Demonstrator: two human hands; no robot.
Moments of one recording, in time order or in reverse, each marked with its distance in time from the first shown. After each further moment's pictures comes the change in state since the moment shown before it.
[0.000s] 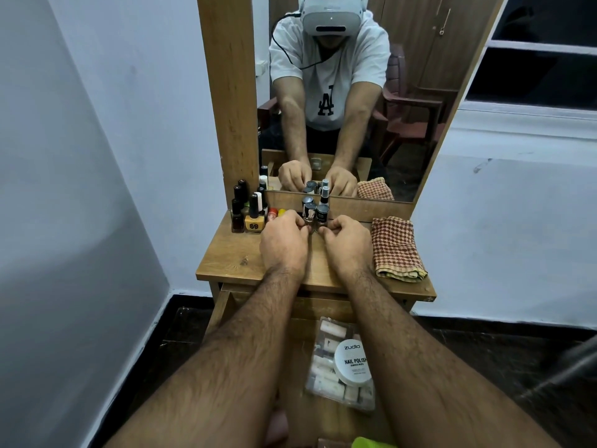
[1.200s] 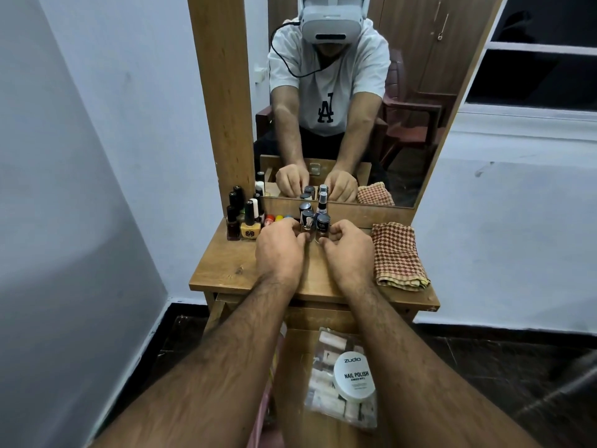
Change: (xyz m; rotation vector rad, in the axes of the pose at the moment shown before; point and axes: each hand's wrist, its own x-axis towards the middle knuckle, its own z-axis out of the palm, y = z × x) left_hand 0.010 -0.007 0.010 0.015 0.009 0.070; right_hand -0.003 0.004 -0.002 0.060 0.007 -0.033
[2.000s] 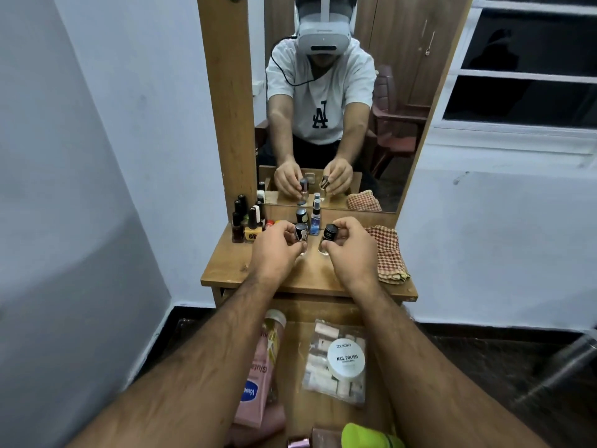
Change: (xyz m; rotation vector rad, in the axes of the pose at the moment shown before) left_hand -0.017 -0.002 -0.046 -0.226 -0.231 0.063; right_hand -0.030 -0.016 -0.049 0.245 -0.043 -0.051
